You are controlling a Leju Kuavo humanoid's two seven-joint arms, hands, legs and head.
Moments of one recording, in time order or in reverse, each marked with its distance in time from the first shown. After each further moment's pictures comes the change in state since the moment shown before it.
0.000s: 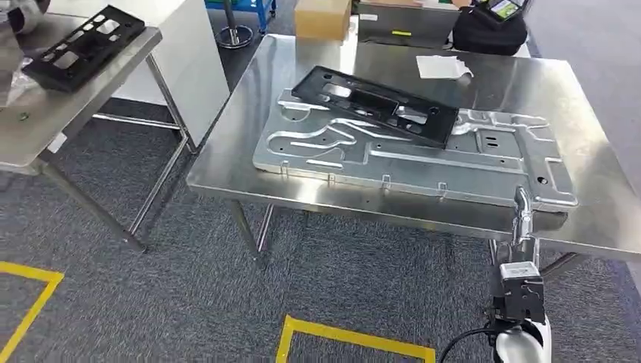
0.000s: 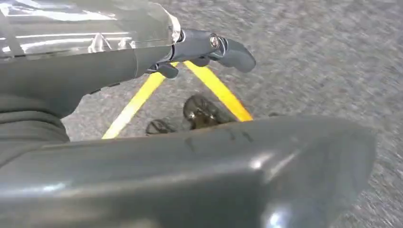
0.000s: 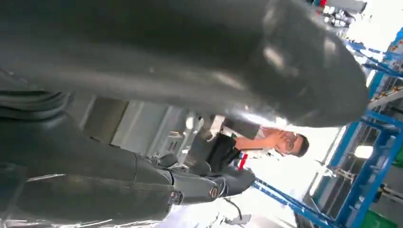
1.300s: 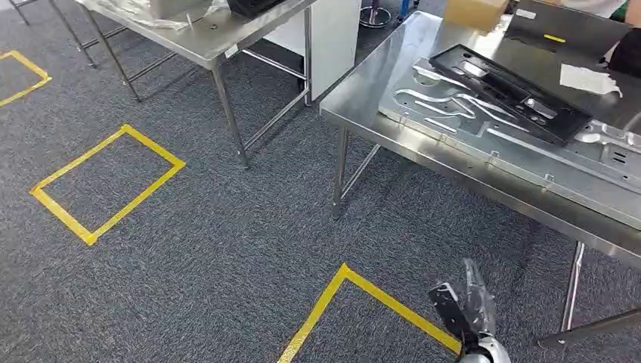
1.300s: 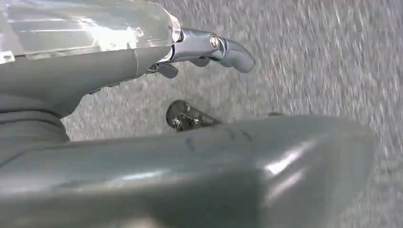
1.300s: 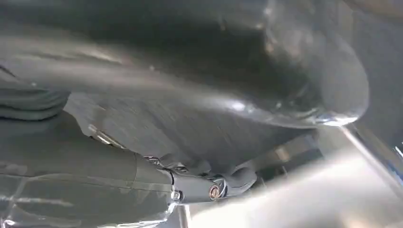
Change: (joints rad) left arm 0.003 0.000 -0.040 -0.003 -0.003 0.092 -0.016; right arm -0.211 -0.027 -0.013 0.991 0.379 -0.273 0.034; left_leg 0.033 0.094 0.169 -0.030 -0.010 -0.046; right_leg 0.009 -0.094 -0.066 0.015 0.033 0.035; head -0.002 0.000
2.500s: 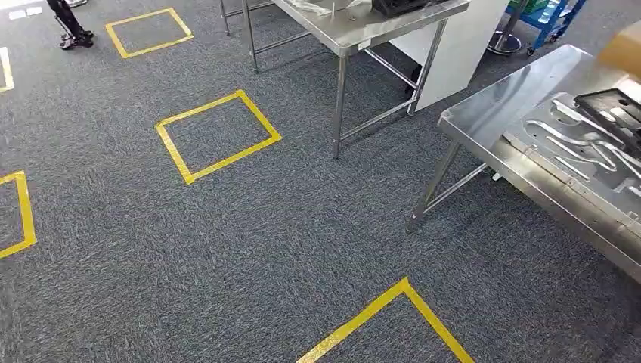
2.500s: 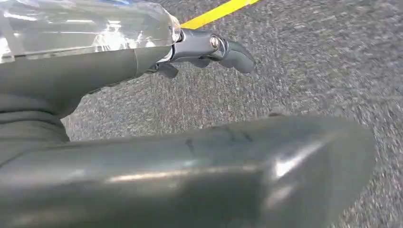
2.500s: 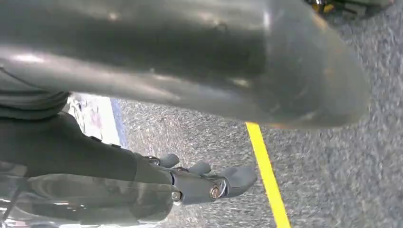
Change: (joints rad) left arm -0.010 0.019 -0.176 0.000 -0.110 0.271 0.084; right arm 0.020 0.041 -0.076 0.560 -0.093 0.230 0.473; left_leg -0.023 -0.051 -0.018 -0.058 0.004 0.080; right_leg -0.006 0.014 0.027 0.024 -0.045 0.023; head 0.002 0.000
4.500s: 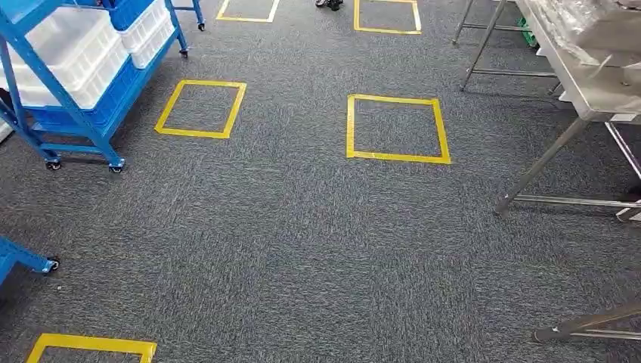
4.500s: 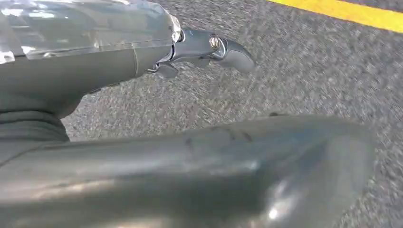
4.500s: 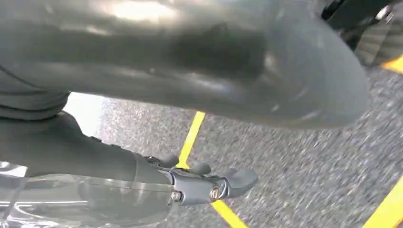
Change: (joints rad) left arm -0.012 0.005 -0.007 0.001 0.021 -0.074 -0.005; right arm 0.004 0.032 -0.005 0.011 0.046 0.119 0.010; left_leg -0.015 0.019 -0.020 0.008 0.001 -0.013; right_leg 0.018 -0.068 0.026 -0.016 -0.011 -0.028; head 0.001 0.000
